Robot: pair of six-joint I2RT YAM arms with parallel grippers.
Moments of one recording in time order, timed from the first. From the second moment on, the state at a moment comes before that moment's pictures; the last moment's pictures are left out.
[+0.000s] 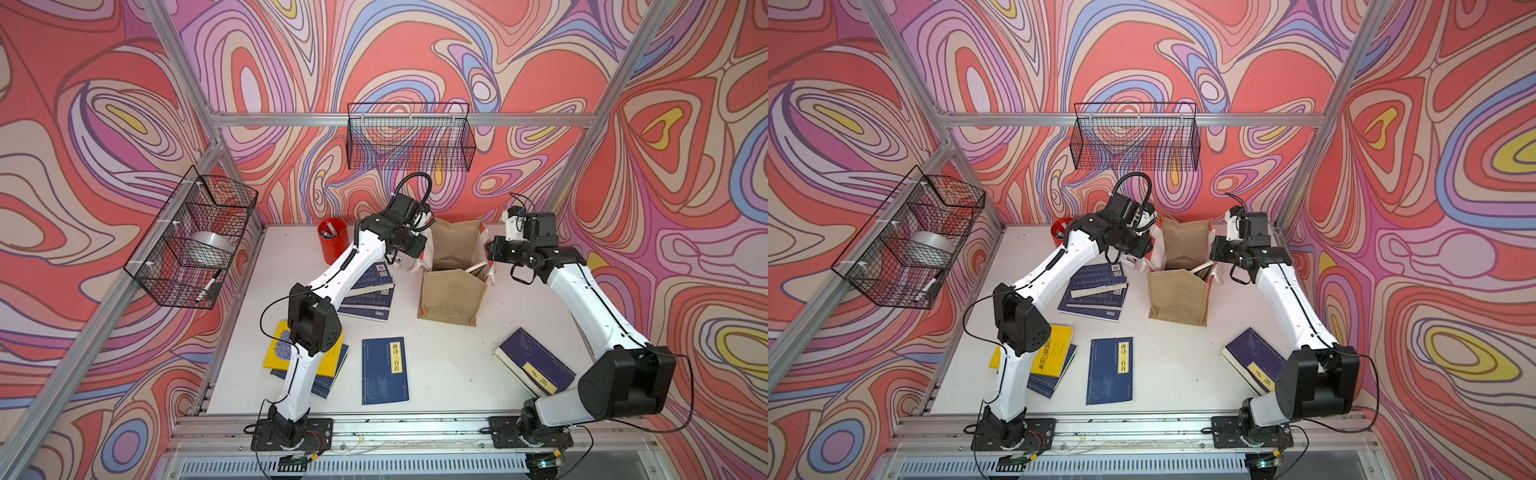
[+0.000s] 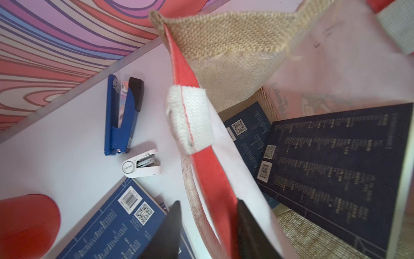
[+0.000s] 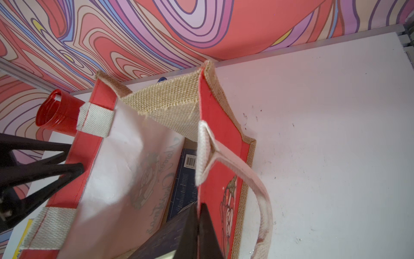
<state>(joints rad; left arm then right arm) -0.60 2.17 2.24 -0.92 0.13 -0.03 0.05 1.47 1.36 -0.58 -0.26 0.21</state>
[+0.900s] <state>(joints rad) -0.58 2.05 2.25 -0.89 0.34 -0.13 0.05 1.47 1.43 -0.65 -0.17 0.23</state>
